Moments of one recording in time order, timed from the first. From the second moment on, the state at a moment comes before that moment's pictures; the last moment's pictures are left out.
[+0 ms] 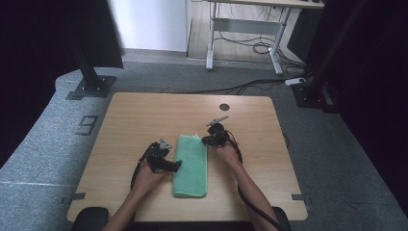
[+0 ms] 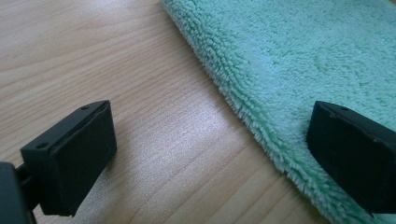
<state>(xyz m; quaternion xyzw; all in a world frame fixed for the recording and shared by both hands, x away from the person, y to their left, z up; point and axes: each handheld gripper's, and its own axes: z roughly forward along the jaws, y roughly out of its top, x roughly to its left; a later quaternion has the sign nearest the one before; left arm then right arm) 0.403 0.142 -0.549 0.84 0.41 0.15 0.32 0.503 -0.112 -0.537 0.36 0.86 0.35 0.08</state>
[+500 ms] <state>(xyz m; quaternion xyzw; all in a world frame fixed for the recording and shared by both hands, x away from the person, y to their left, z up) 0.403 0.142 -0.549 0.84 0.41 0.15 0.32 0.495 -0.112 -0.515 0.35 0.86 0.36 0.09</state>
